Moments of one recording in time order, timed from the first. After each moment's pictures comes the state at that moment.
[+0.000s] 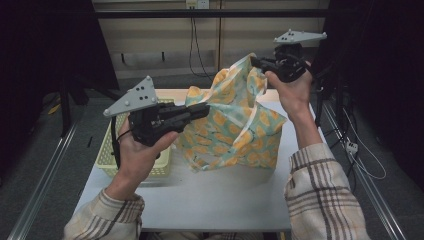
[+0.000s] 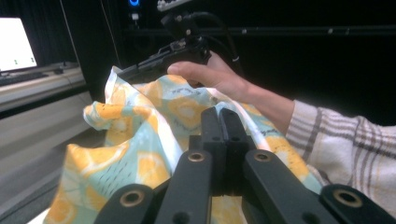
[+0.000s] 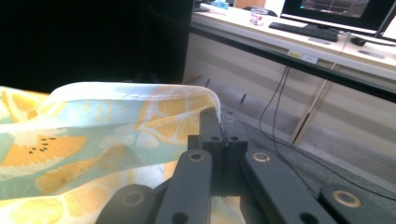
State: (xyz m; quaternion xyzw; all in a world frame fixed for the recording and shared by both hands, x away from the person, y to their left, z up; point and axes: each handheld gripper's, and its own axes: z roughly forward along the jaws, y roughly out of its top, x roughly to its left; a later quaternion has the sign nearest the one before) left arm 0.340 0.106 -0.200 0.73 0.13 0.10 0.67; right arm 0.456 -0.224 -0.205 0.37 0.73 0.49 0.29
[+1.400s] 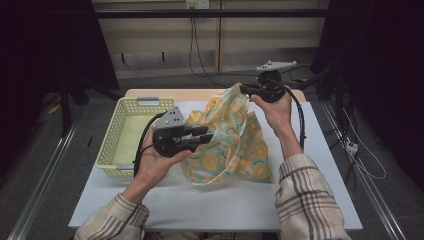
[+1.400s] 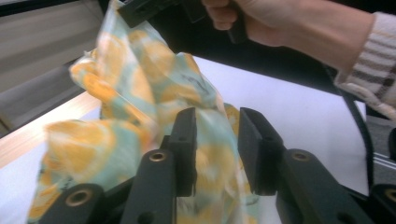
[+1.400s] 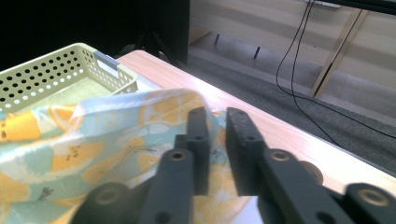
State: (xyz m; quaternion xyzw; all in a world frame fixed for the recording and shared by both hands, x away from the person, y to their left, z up) left arm 0.373 0.089 -0.308 0.82 0.19 0.09 0.53; right arm 0.482 -0.212 -0.302 0.42 0.76 0.45 0.22
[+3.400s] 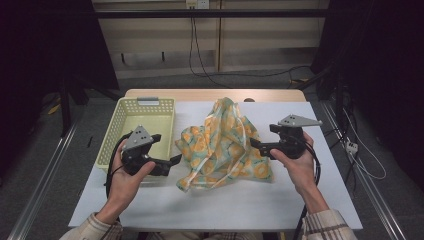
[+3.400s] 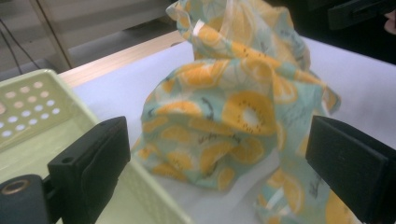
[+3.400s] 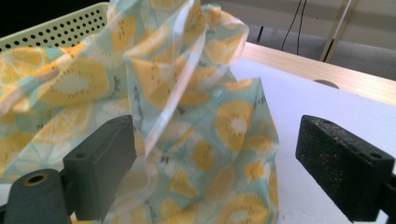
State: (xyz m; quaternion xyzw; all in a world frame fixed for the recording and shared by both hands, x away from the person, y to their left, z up) left arm 0.348 0.166 -0.351 0.81 0.30 0.16 0.48; right arm 0.354 -0.242 -0.363 0.45 0.74 0.46 0.20
